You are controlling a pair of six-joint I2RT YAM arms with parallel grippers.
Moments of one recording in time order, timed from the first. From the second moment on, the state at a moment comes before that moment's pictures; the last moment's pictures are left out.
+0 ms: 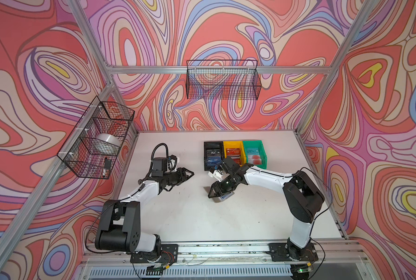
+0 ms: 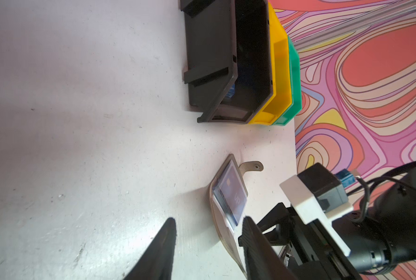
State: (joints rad) left arm -0.08 1.43 0.71 -0.08 0.72 -0.58; right arm 0.71 1.85 1.24 -0.54 -0.62 0.32
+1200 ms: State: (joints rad) left arm -0.33 1.59 0.53 0.49 0.80 -1.09; right arm 0.63 1.87 1.36 -0.71 -0.20 0.29
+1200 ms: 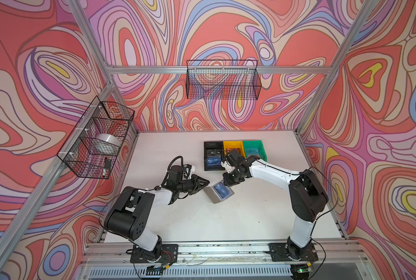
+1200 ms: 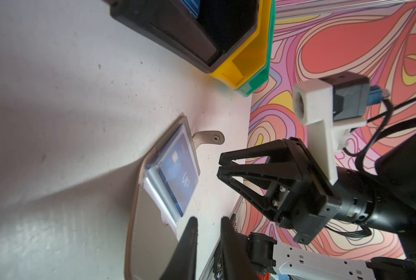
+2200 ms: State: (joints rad) left arm -0.39 1.65 0.41 0.51 0.77 -1.09; right arm 0.63 1.88 1.29 -0.69 -0.23 0.28
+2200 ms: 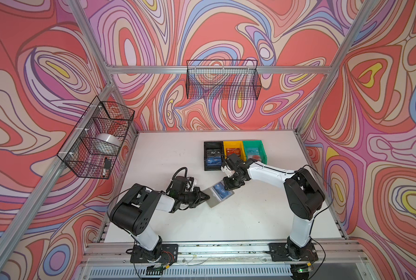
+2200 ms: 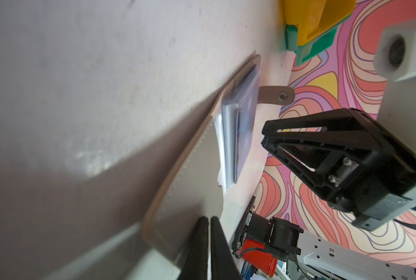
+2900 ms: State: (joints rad) left arm -0.45 1.72 0.56 0.42 0.74 -1.03; right arm 0.63 1.92 1.31 -0.68 -0.21 0.25
